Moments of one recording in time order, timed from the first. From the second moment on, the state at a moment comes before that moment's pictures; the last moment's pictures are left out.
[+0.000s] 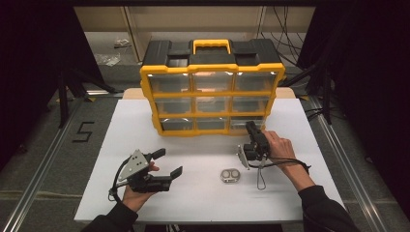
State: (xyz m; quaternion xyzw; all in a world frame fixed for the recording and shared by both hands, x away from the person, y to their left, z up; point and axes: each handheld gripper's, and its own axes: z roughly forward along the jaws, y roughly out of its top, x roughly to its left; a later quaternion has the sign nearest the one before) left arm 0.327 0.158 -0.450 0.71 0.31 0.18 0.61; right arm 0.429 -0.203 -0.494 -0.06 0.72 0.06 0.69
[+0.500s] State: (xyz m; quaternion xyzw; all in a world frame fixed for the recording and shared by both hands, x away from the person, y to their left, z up) left arm 0.327 0.158 -0.449 0.71 0.31 0.19 0.61; right arm 0.419 -0.204 -0.493 -0.07 0.72 0.06 0.69
